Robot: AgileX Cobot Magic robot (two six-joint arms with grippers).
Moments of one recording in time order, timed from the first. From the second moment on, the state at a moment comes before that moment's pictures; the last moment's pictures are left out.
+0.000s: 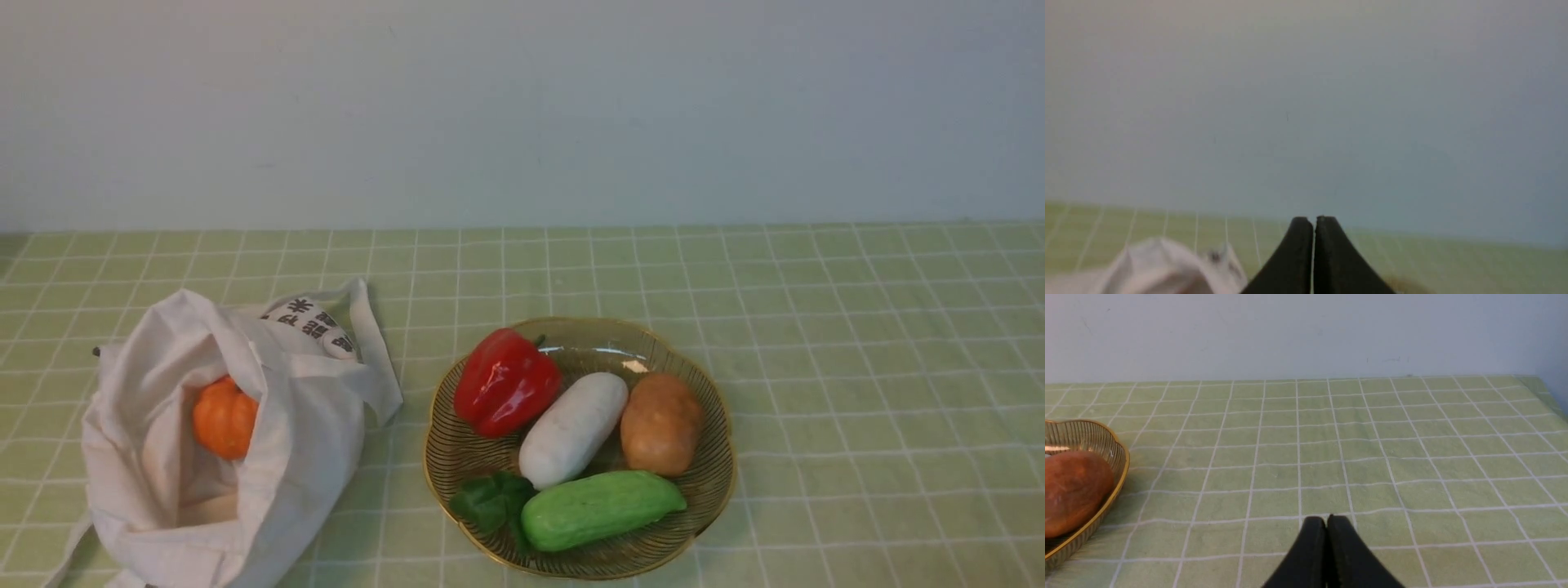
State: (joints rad) right arm -0.04 -0.01 0.02 0.00 0.38 0.03; left arm -0.13 0.33 -0.50 -0.36 0.40 0.03
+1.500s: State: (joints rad) right arm -0.04 -0.01 0.02 0.00 0.38 0.03; left arm -0.11 1.62 -0.93 -0.05 0.40 0.25
